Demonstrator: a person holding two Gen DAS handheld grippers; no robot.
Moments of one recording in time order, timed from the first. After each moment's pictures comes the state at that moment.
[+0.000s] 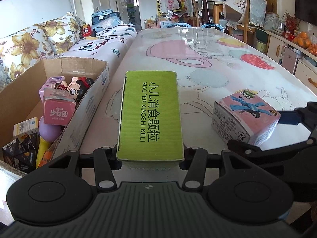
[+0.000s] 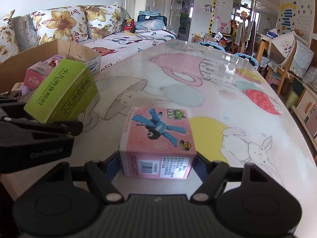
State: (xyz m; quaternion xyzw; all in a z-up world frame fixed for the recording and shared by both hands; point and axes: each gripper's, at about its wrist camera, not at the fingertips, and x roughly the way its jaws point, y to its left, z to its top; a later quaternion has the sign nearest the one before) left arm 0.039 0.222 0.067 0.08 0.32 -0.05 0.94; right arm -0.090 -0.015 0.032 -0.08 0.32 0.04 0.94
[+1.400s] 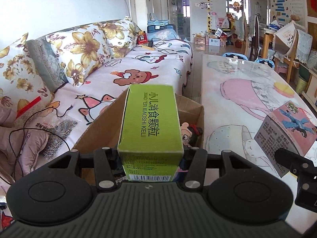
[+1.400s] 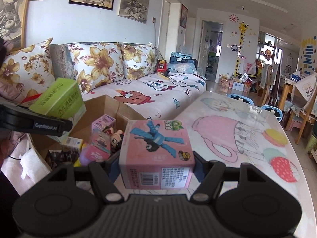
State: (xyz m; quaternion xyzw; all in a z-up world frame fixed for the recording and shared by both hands) left arm 0.045 0.314 0.135 0.02 0.29 0.09 0.95; right arm -0.097 0.073 0.136 -0.09 0.21 0.16 0.96
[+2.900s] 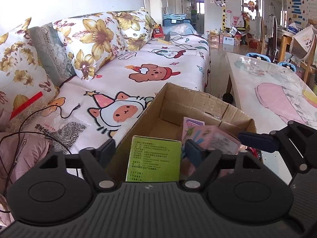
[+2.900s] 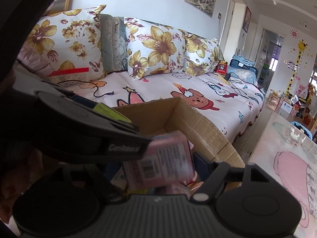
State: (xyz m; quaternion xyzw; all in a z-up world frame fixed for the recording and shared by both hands) left arm 0.086 0.355 0.124 0.00 0.30 0.13 0.95; right arm 0.006 0.229 0.091 -0.18 0.22 0.29 0.91
